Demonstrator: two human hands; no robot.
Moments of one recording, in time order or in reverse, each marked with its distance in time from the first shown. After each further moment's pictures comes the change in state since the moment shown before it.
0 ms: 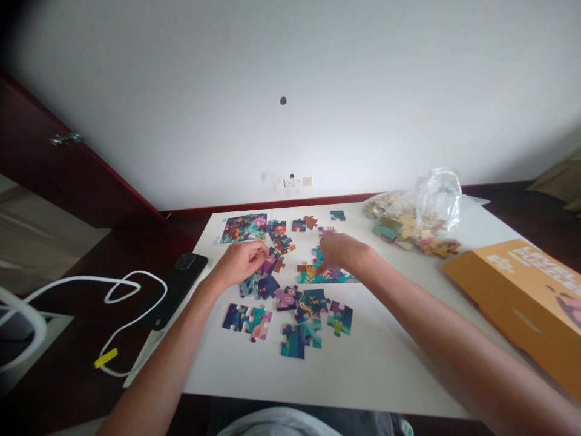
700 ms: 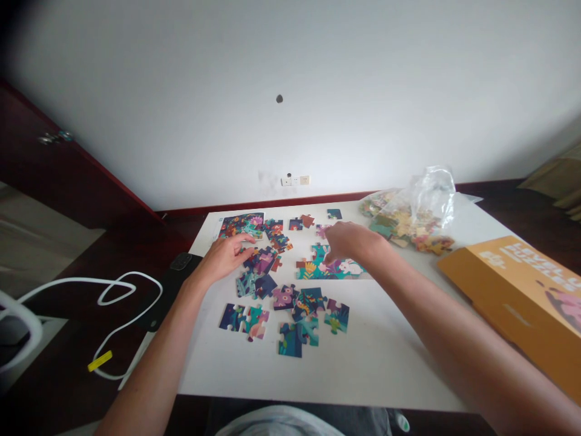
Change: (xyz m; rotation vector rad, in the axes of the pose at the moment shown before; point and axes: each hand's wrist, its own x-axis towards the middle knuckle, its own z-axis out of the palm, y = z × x) left_hand -0.001 -0.025 -0.011 0.080 0.014 -0.102; right_hand -0.011 0.022 -0.009 -0.011 0.053 0.063
